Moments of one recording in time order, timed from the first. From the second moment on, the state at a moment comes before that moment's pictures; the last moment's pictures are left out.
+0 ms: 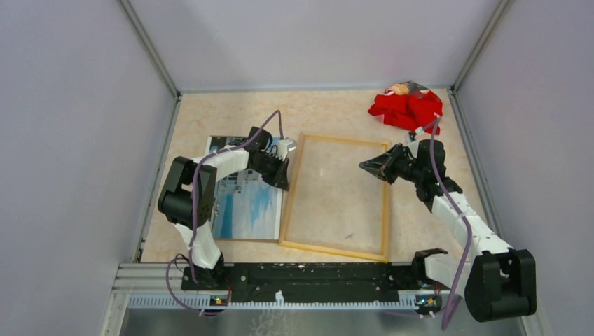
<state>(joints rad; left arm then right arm) -0.36 1.80 1.09 -0.44 0.64 0.16 0.13 1.06 0.64 -0.02 -0.63 1.11</state>
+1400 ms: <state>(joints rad) -0.36 1.80 1.10 -0.44 0.64 0.16 0.11 1.13 0.53 -0.12 -0.46 0.81</state>
